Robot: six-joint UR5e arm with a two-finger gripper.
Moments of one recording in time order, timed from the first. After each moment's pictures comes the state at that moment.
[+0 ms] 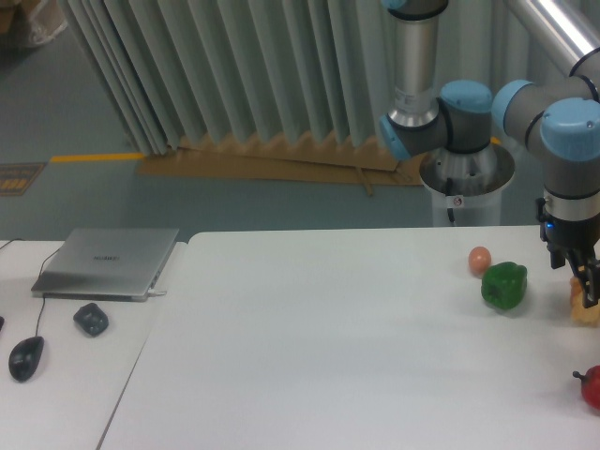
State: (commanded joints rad) arm 2.57 -1.80 -1.62 -1.21 1.65 1.63
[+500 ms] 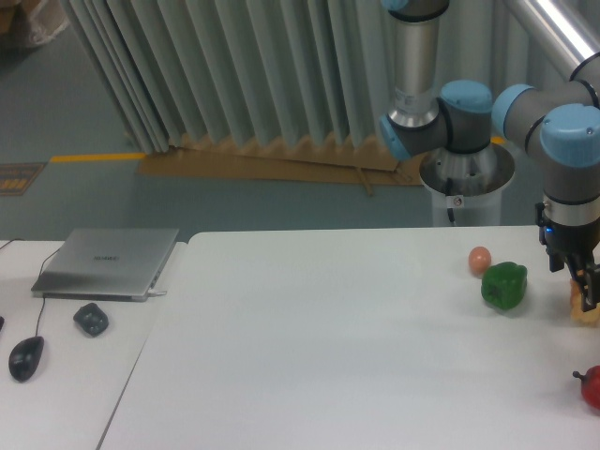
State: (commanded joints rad) arm 2.57 -1.81 -1.62 -1.19 1.64 1.63
